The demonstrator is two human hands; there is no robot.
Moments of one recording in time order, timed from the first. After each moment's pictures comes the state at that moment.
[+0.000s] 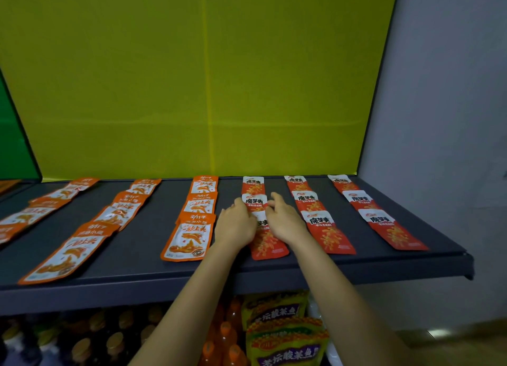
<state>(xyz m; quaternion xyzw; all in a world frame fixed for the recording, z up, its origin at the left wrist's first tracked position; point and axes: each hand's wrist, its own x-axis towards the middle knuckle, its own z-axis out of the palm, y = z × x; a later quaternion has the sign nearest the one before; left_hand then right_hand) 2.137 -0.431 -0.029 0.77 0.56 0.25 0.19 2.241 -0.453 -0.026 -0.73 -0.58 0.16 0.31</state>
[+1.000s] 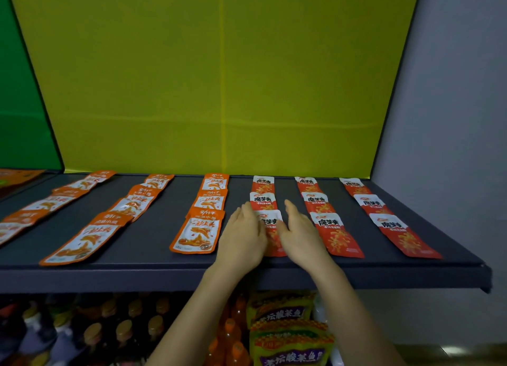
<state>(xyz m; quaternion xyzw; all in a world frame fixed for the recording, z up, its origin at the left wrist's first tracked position) 2.123 -0.473 -0.037 0.77 0.52 0.32 0.17 2.236 -0.495 -0.034 -0.70 -0.62 0.11 0.32</state>
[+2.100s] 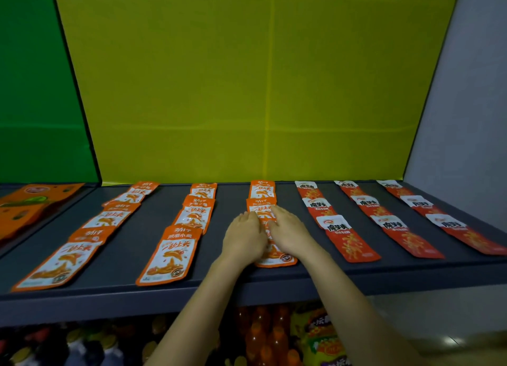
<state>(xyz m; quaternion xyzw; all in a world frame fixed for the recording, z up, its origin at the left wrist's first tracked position) 2.001 -0.399 -0.041 0.81 0.51 0.24 0.17 2.103 -0.423 -0.031 -0.73 -0.62 0.14 0.26</state>
